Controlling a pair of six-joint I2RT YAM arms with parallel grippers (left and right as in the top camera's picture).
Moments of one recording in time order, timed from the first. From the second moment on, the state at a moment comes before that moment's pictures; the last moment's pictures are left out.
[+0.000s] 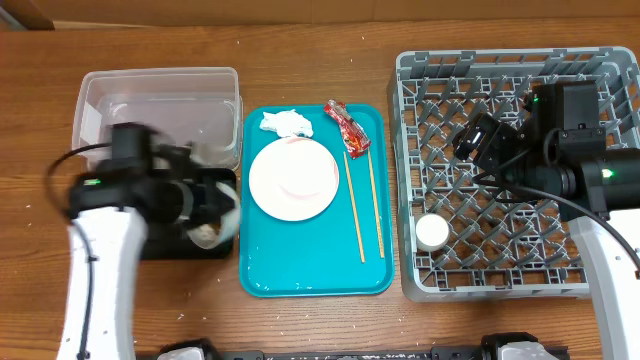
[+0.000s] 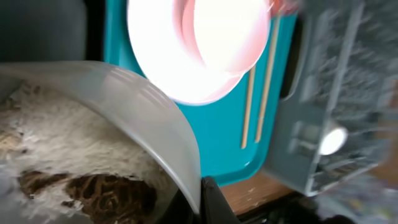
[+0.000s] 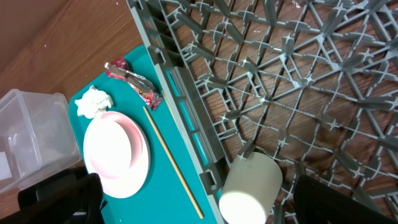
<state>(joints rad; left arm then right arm) 0.23 1.34 1.13 -1.17 0.65 -0.07 0.08 1.28 1.42 -1.18 -0.15 0.62</state>
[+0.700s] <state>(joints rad) 0.76 1.80 1.13 -1.59 1.31 0.88 0.08 1.28 1.42 -1.19 -0.15 0.62</state>
